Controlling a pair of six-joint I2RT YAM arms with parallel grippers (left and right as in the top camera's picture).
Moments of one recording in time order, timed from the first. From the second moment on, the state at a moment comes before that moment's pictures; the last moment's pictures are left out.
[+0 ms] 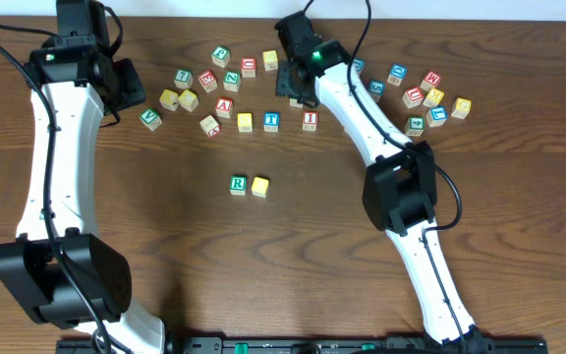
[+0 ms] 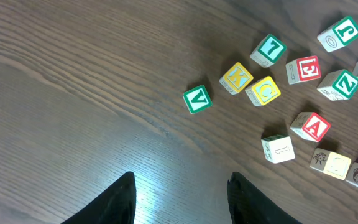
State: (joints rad) left arm 0.11 1.80 1.75 -1.07 -0.11 -0.27; right arm 0.48 2.63 2.49 -0.98 0.07 0.60
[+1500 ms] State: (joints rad) left arm 0.11 1.80 1.74 -1.06 -0.11 -0.27; right arm 0.48 2.64 2.44 -0.96 0.11 0.63
